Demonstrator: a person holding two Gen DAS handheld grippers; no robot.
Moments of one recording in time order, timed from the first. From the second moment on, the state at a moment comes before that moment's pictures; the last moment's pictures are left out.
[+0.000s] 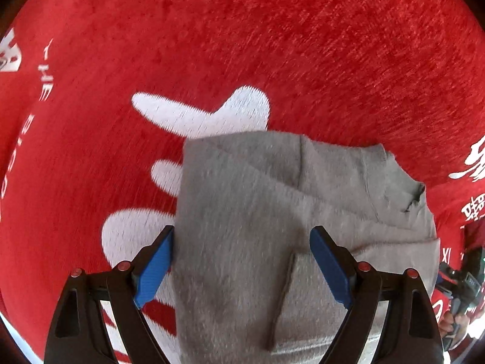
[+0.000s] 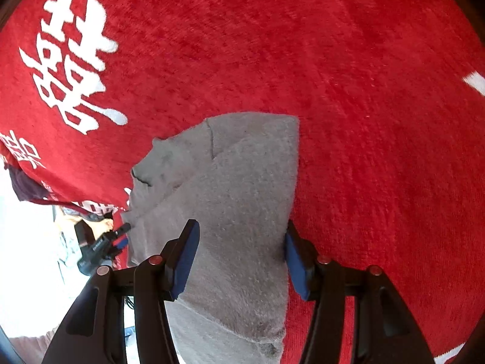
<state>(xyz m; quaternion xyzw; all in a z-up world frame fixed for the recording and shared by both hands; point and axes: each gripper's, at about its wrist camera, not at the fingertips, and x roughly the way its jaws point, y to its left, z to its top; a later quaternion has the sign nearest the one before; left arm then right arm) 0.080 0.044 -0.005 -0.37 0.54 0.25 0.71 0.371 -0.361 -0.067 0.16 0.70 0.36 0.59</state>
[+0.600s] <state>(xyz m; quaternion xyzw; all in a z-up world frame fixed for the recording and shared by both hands) 0.056 0.074 0.002 -0.33 0.54 0.30 0.71 0.365 -0.359 -0.056 0.05 0.70 0.28 0.66</state>
